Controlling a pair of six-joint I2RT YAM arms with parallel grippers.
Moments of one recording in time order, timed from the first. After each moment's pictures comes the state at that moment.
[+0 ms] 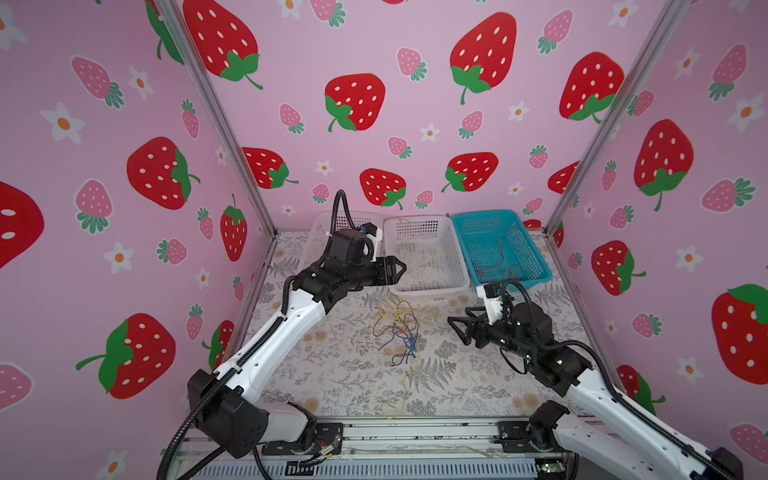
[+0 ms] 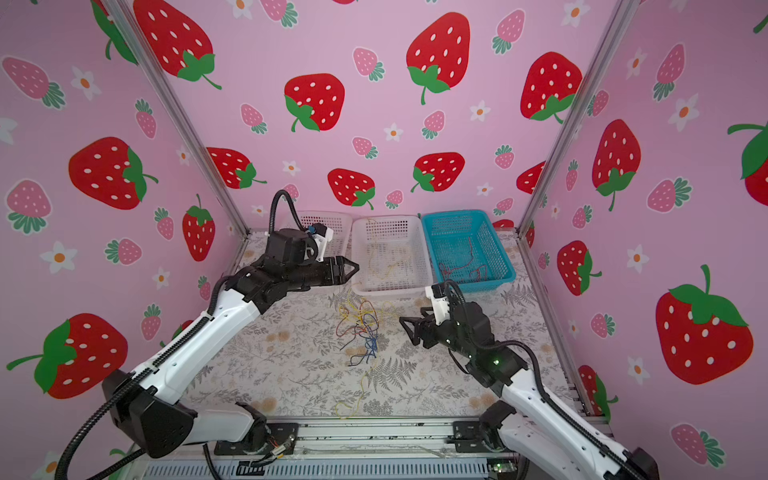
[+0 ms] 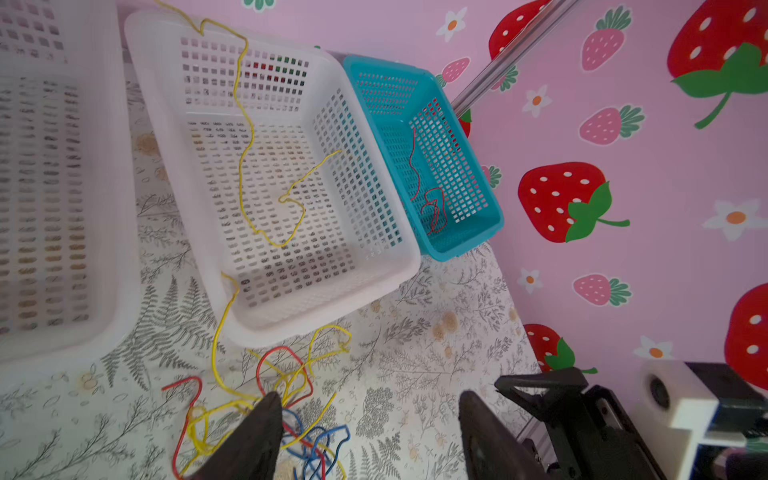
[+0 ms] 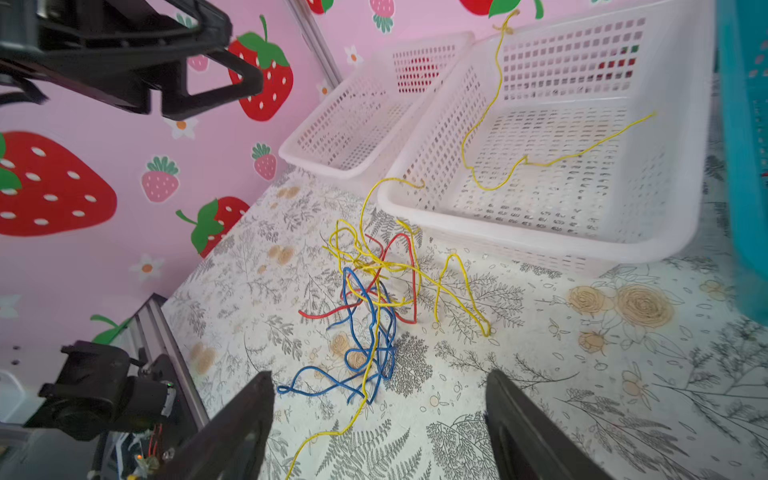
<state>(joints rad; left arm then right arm) -0.49 1.29 1.26 -0.58 0.29 -0.48 0.78 0.85 0.58 -0.11 -0.20 0.33</state>
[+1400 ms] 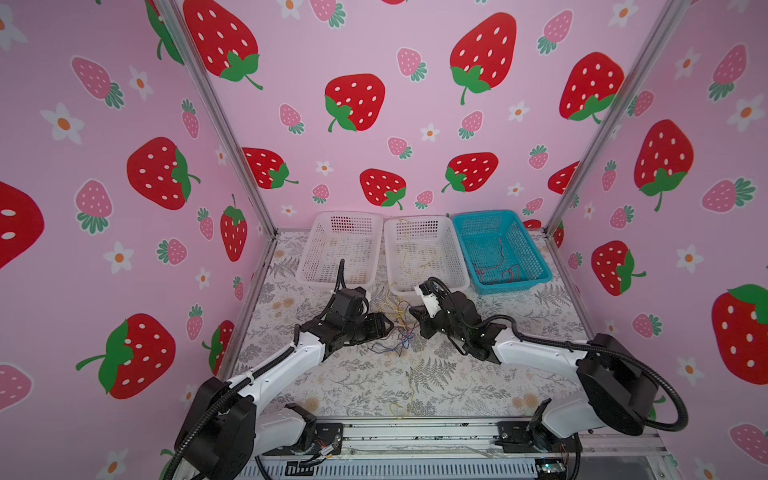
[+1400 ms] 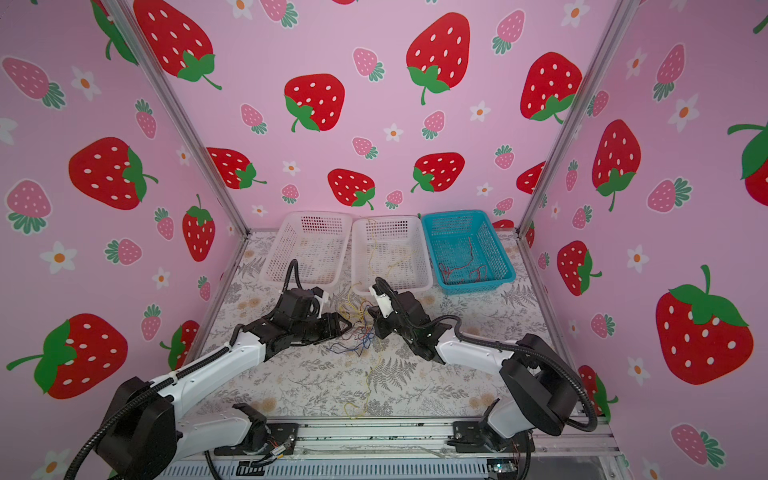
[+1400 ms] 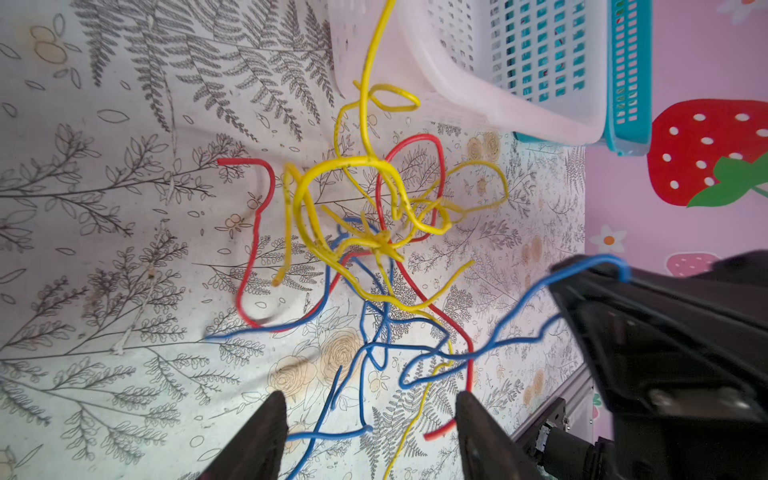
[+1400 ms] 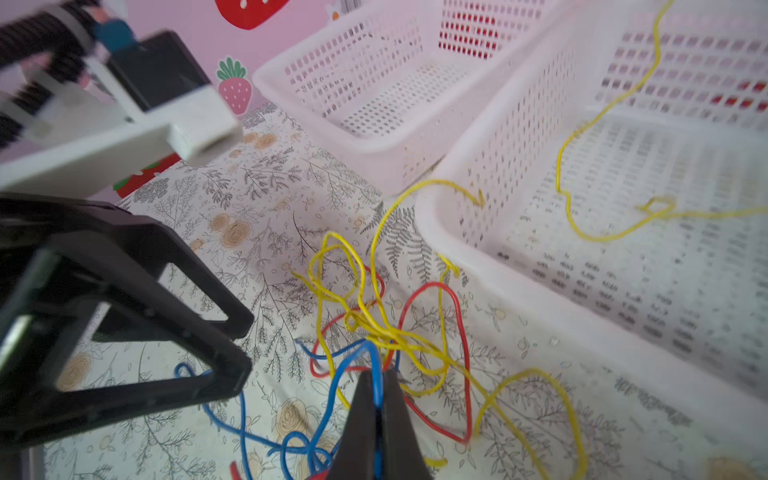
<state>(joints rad) -0.47 1.22 0.69 -0.30 0.34 -0.70 0.94 1.44 0.76 0.29 -0.07 0.15</state>
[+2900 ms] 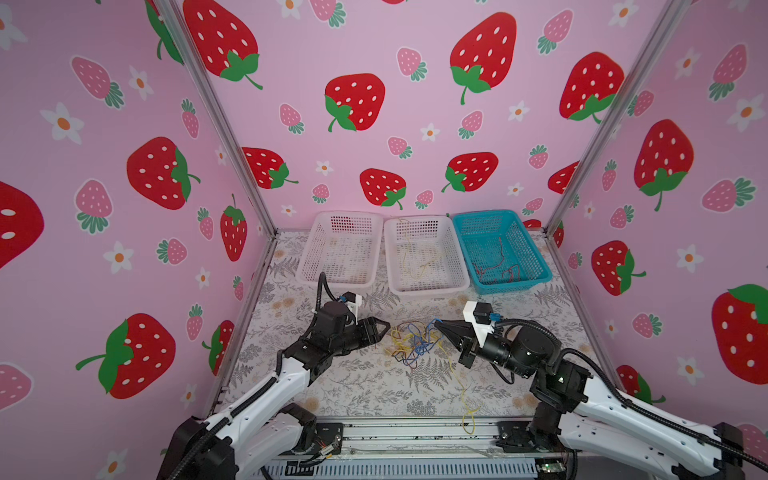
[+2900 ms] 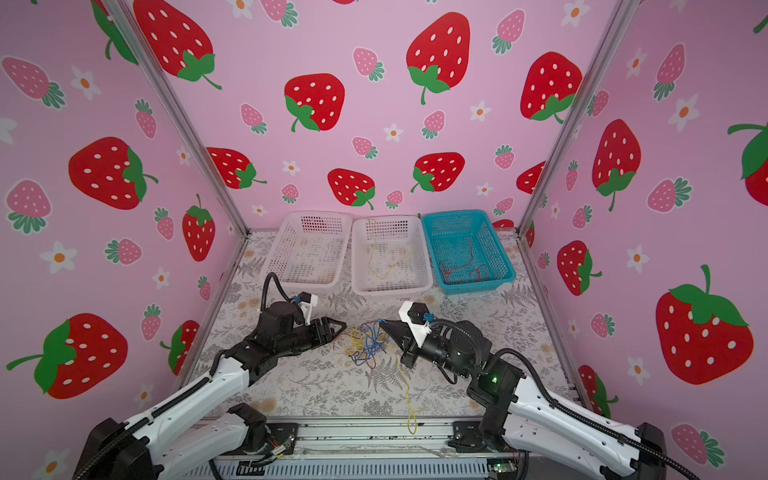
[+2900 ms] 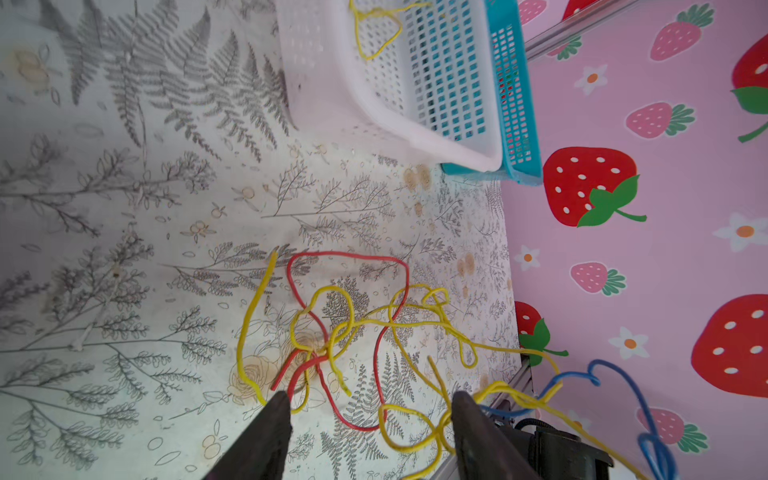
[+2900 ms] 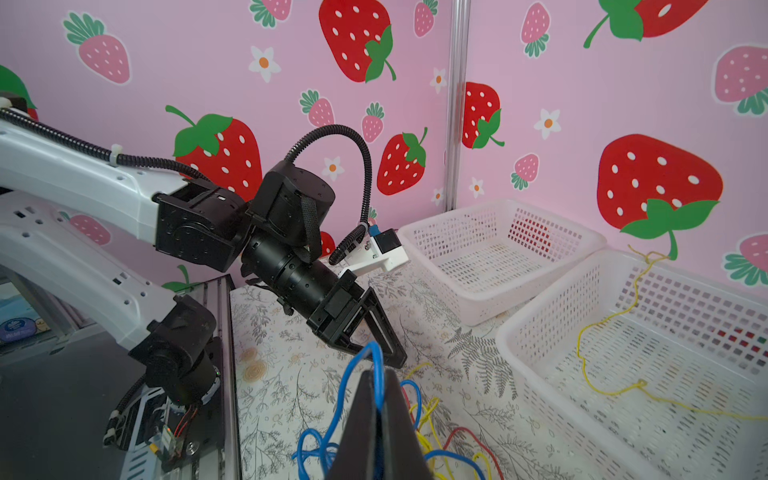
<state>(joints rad) -0.46 1.02 0.46 -0.07 0.41 -0.83 1.09 0.73 0.56 0.15 -0.11 0.06</state>
